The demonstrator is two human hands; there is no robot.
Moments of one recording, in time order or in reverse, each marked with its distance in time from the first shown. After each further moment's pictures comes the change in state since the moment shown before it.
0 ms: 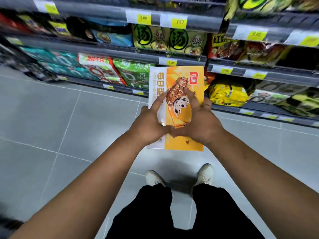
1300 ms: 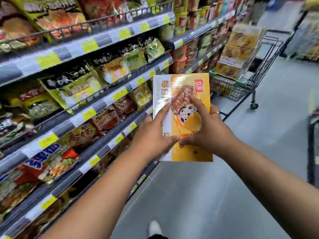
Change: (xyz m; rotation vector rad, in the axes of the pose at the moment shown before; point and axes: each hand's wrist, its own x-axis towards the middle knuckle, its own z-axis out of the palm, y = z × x) left_hand -0.106 0.664 0.376 0.376 -0.392 1.147; right_hand -0.424 0.405 -0.425 0.253 1.067 0.629
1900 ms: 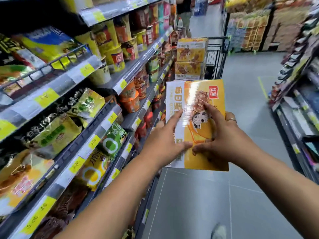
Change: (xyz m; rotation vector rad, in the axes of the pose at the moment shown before) left_hand 0.340 0.100 0.085 0.020 -0.261 0.336; right_hand 0.237 0.149 -0.107 0.074 0.249 0.340
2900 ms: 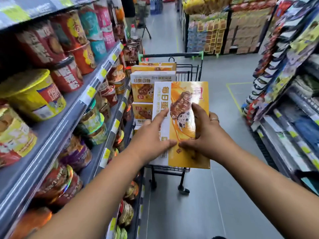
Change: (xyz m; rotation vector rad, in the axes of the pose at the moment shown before) left_hand 0.617 -0.025 0.055 -0.045 -0.199 0.135; right_hand 0.561 0.121 -0.066 0.041 0.121 0.169
